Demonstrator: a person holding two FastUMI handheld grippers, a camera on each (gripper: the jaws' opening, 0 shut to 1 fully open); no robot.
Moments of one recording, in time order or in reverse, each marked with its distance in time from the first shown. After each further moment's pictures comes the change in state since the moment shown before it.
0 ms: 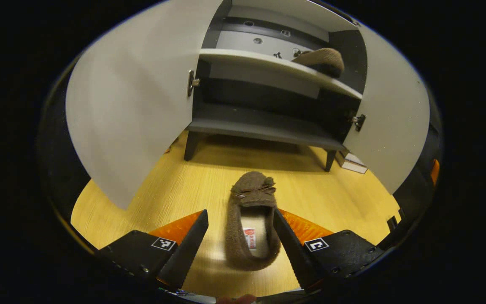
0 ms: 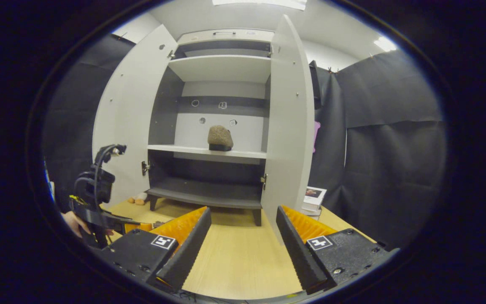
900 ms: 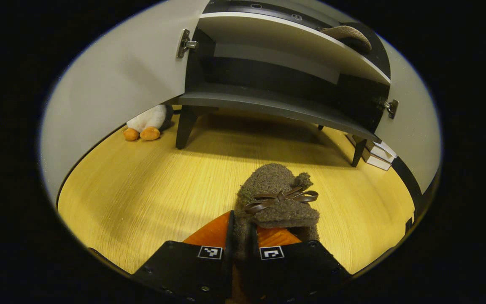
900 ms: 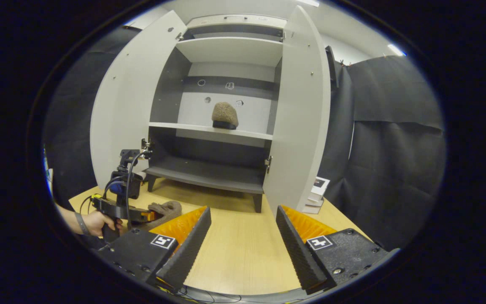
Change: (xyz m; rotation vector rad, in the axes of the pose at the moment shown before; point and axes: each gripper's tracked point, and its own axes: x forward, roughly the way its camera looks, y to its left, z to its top) left arm 0.060 0.003 -0.010 -0.014 -0.012 0.057; right arm 0.019 -0.002 -0.033 -0.058 0.126 0.005
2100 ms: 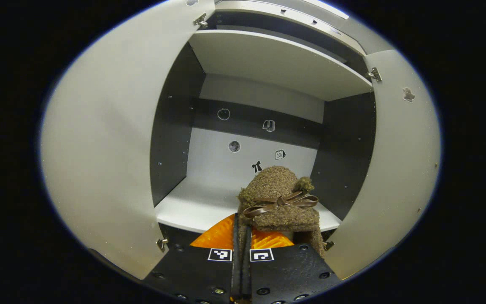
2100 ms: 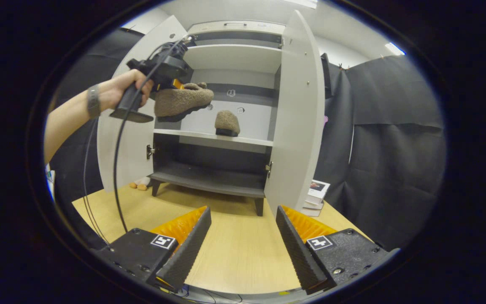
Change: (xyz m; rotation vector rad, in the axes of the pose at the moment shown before) left arm -0.164 -0.109 0.405 0.007 -0.456 -0.068; right arm -0.025 -0.002 0.004 0.015 -0.050 0.008
